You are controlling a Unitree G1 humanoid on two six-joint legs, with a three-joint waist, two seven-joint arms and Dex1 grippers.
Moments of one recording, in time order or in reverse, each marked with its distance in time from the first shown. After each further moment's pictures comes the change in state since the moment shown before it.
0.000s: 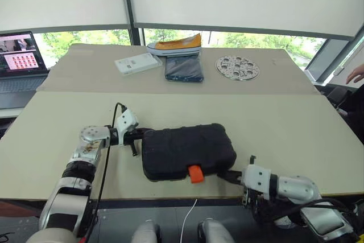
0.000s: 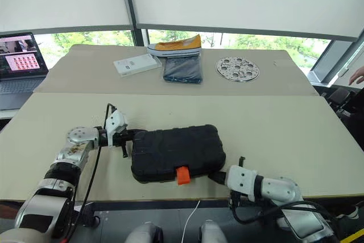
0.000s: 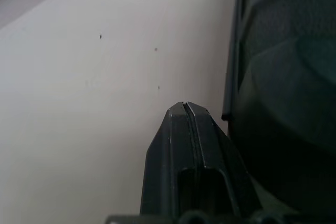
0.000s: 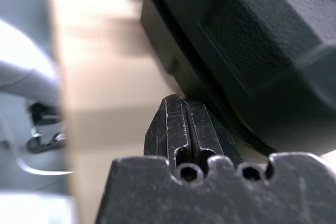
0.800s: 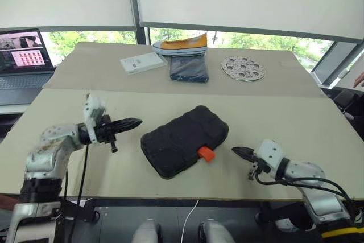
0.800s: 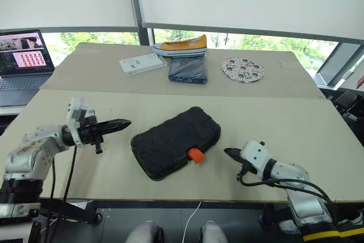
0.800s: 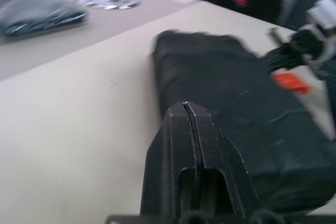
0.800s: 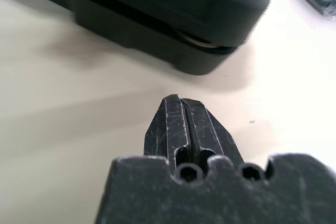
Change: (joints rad) left arm 0.104 0.113 0.104 -0.617 -0.367 0.577 -0.025; right arm -0.005 0.045 -0.164 0.113 0.060 0.023 -0.029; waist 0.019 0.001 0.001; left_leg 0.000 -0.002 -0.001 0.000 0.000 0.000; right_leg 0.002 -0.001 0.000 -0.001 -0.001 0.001
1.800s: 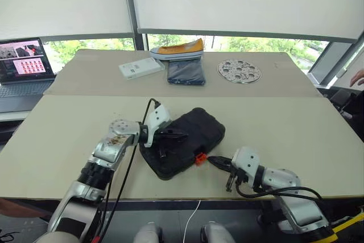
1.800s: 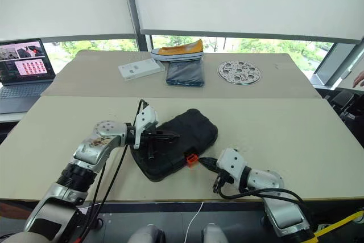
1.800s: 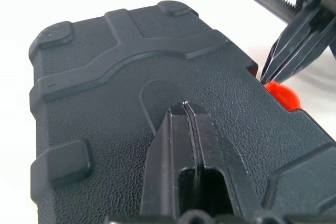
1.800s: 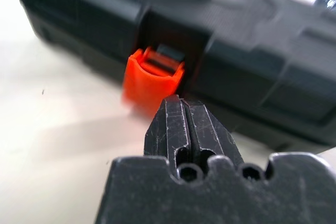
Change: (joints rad) left arm -0.108 -0.207 -0.314 0.103 0.298 -0.090 0.143; right arm -0.011 0.115 0.181 -0.137 -0.004 0.107 0.017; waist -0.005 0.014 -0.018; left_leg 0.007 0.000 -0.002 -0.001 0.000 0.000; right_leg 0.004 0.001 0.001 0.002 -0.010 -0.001
